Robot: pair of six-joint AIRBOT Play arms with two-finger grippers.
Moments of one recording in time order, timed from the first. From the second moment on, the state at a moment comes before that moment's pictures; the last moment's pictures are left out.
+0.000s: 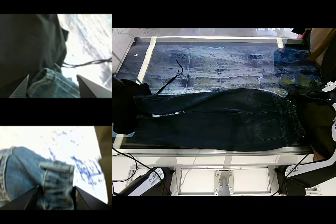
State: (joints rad) left arm 0.48 -1.10 1.11 1.52 -0.78 -1.96; right arm -0.51 -1.66 1.26 -0.95 1.10 1.23
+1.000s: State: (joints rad) left arm 0.48 -1.12 1.11 1.46 -0.78 -1.95; right arm -0.51 -1.77 1.71 -1.02 1.34 1.25
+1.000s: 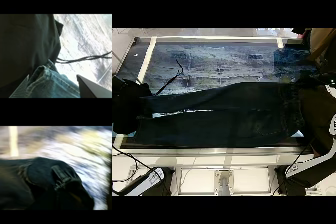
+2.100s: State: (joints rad) left arm 0.42 -1.37 1.15 1.38 -0.89 -1.70; right arm -0.44 -1.67 1.67 -1.31 1.15 1.55
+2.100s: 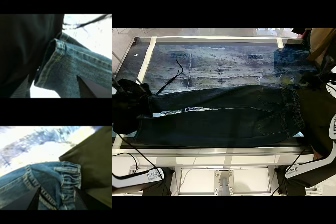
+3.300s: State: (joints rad) left arm 0.46 -1.62 1.36 1.03 -1.05 -1.30; right arm -0.44 -1.55 1.68 -1.28 1.29 1.45
